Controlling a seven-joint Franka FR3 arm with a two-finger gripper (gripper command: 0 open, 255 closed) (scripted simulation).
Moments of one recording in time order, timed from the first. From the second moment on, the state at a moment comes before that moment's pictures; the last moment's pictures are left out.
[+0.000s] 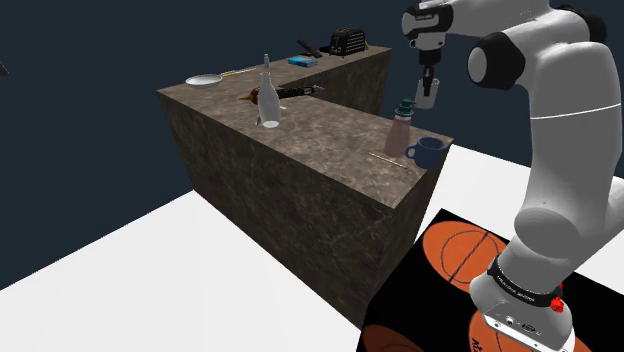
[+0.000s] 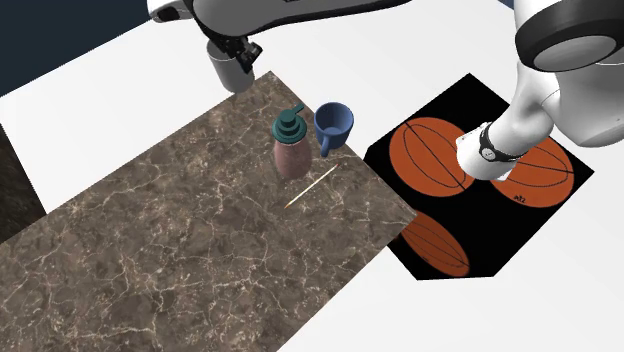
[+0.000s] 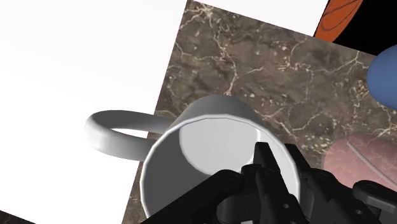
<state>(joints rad) -0.36 0.52 -0.49 -1.22 0.08 1.64 -1.10</state>
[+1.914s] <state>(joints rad) -0.11 -0.24 -0.42 -2.10 -0.24 1.77 -0.76</state>
